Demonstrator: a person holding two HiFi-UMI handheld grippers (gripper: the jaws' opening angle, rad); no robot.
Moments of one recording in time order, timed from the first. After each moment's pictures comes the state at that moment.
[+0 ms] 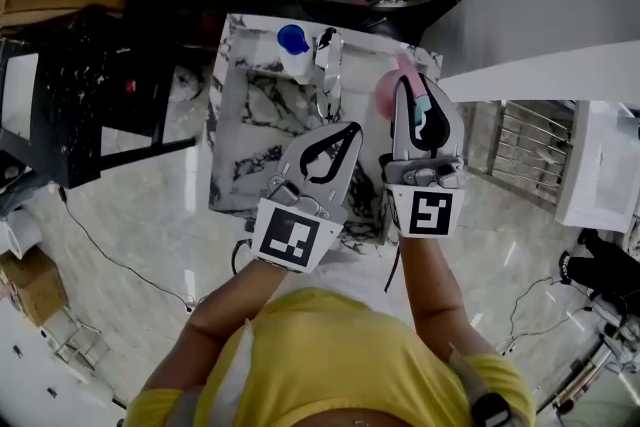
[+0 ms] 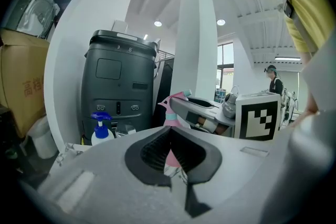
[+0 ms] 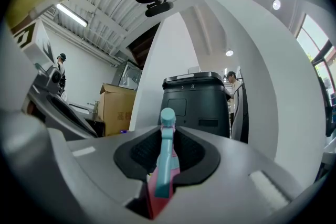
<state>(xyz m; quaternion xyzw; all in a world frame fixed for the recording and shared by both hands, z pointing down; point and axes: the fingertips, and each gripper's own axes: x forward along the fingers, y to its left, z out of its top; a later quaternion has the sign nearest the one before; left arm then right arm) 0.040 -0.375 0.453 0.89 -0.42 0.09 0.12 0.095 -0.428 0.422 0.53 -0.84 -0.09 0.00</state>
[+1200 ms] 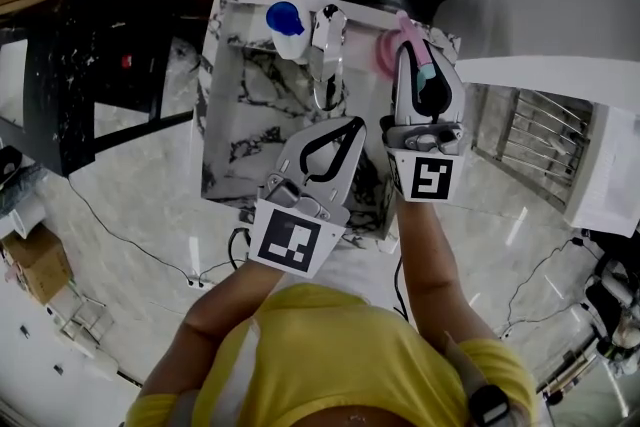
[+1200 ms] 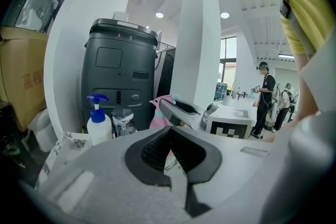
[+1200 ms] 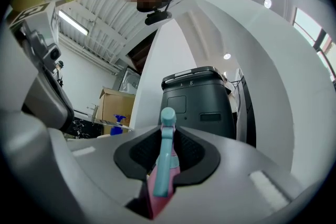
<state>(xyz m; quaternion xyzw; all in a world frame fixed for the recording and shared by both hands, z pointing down) 0.045 -0.376 0.490 0.89 -0.42 0.14 0.14 0.092 -0.465 0.471 0.53 -0.84 -0.07 -0.07</state>
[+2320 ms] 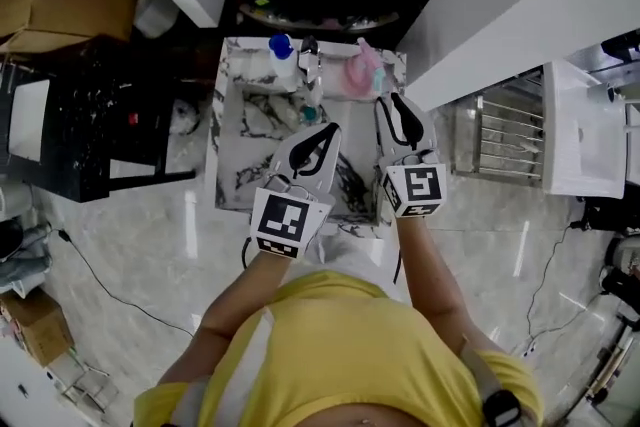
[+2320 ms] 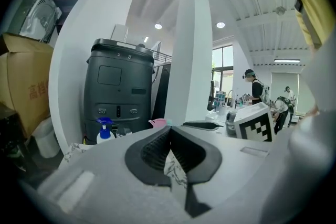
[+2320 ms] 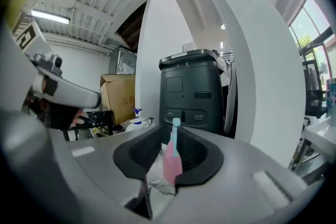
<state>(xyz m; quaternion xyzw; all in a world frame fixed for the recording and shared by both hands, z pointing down) 0.035 -0.331 0.427 0.89 -0.43 0.08 0.12 0.126 -0.377 0.469 0.54 -0.84 0.05 0.08</state>
